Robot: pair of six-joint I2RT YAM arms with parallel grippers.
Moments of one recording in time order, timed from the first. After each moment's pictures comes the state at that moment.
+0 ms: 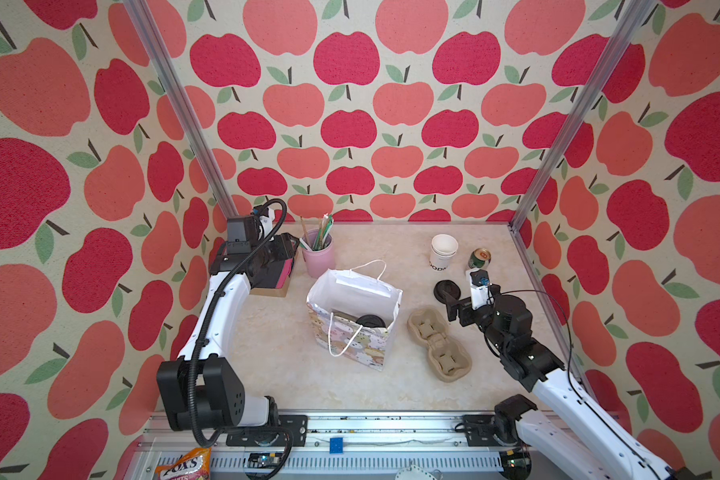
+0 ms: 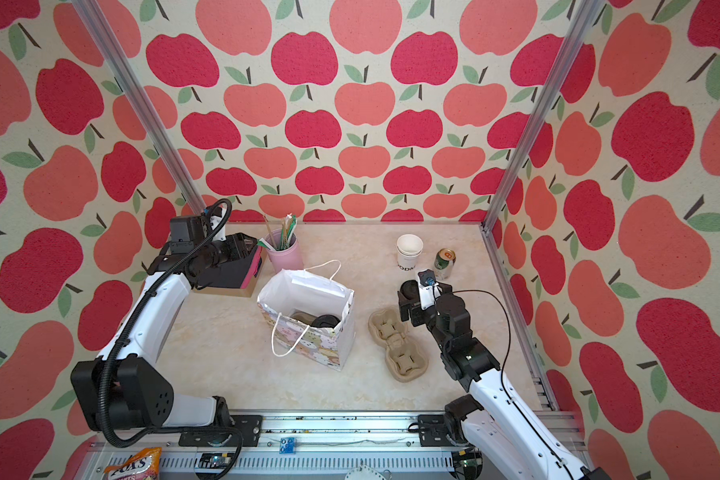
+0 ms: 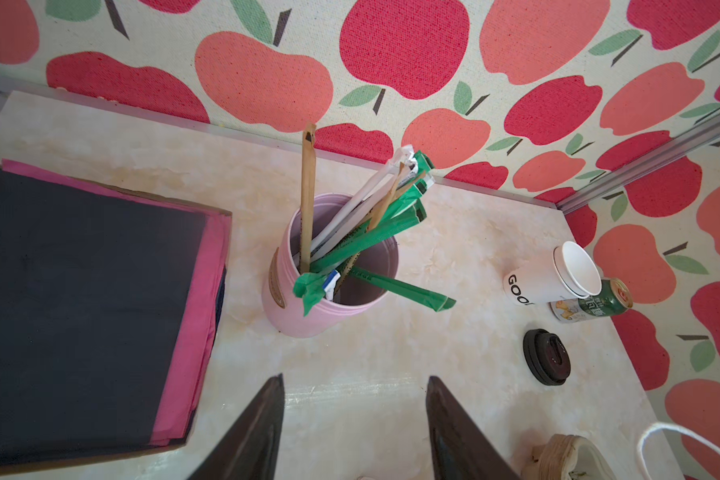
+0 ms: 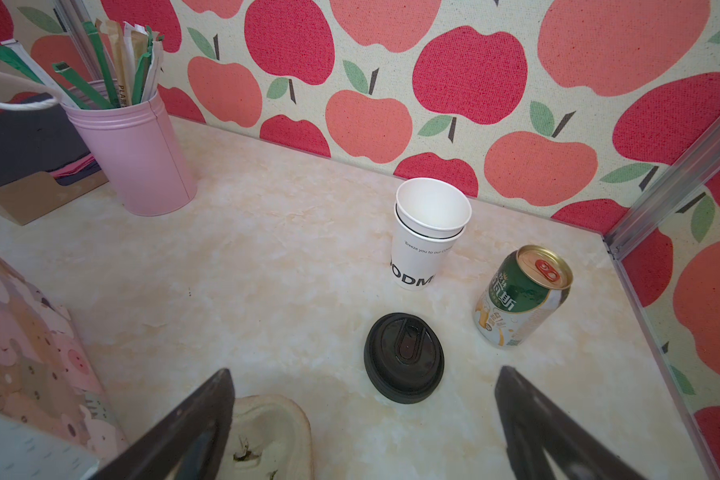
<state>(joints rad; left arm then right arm) 0.05 1.45 1.32 -0.50 0.42 -0.22 0.49 0.73 0.50 -0.06 0.10 -0.06</state>
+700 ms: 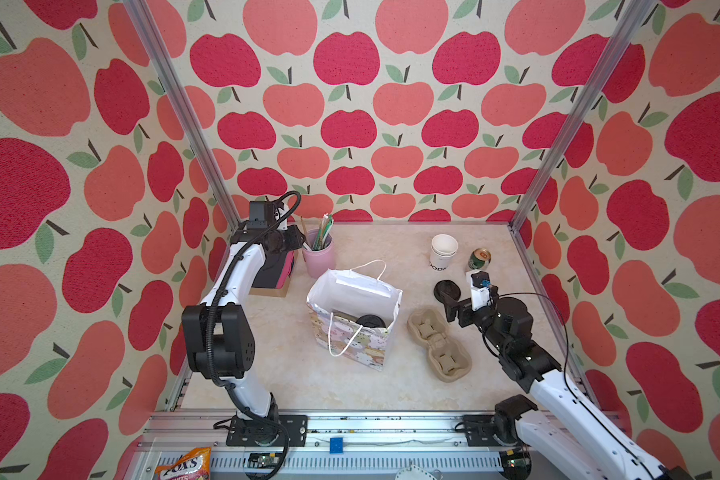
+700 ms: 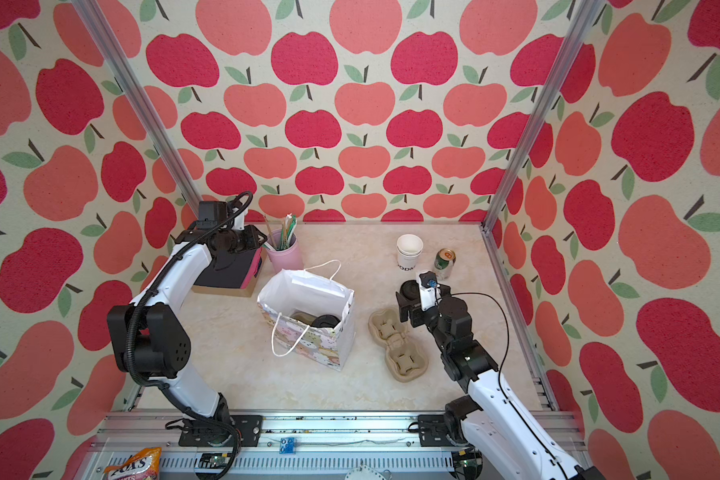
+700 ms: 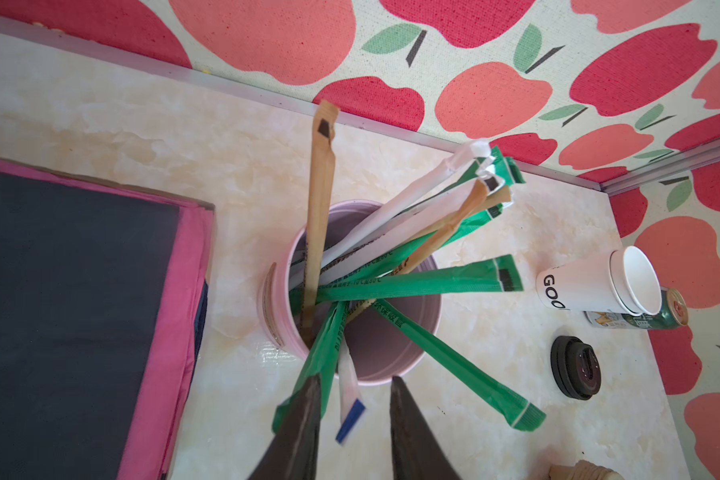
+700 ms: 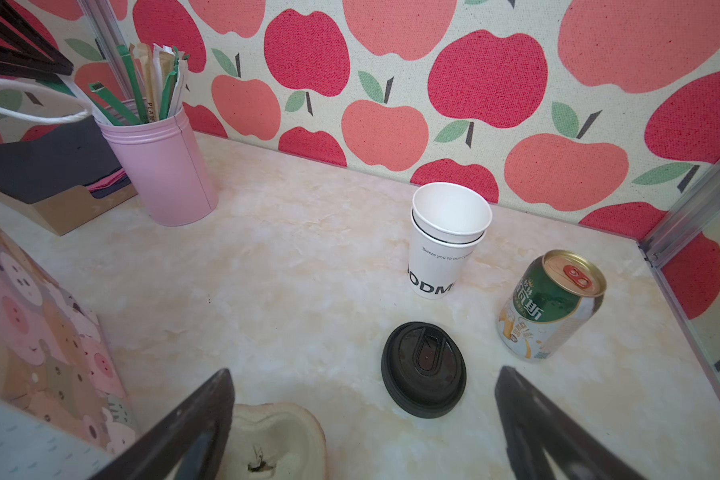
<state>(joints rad) 0.00 1.74 1.55 -0.60 0.36 -0.22 0.46 0.73 0.46 0.01 0.02 -0.04</state>
